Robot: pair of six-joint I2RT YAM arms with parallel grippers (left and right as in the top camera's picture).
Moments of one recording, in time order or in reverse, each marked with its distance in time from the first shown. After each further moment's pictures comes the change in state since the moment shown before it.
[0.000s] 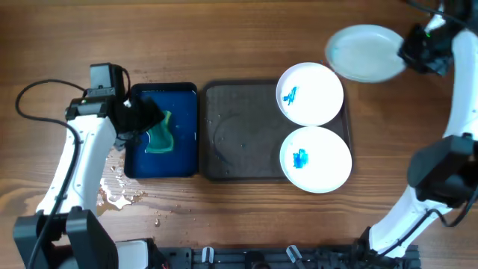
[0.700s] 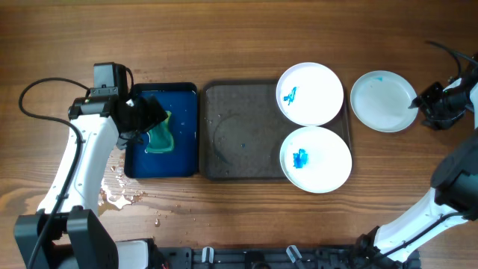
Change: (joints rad) left arm -0.016 0.003 0.000 0.007 0.000 0.000; right arm -0.270 0.000 -0.522 0.362 -0.110 0.033
